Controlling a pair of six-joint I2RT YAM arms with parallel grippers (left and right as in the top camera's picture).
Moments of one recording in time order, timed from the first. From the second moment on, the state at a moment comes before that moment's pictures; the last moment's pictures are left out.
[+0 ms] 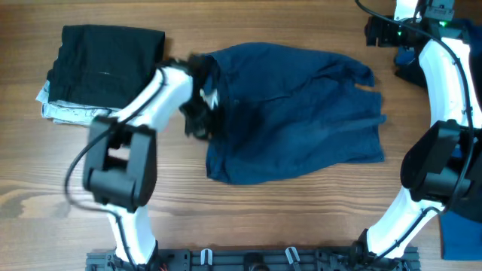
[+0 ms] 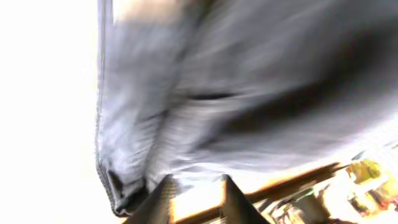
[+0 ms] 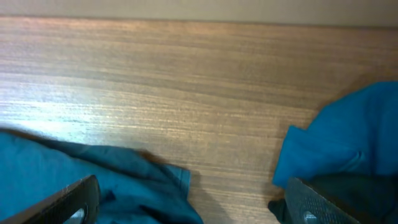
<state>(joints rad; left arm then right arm) -0.30 2.03 1.50 -1.19 0.49 -0.38 -0.19 2.03 1.80 -0.65 -0.14 -0.20</state>
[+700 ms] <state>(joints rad) -0.31 2.17 1.67 -0.80 0.31 -0.44 -0.19 2.03 1.79 -0.60 -0.14 -0.20</state>
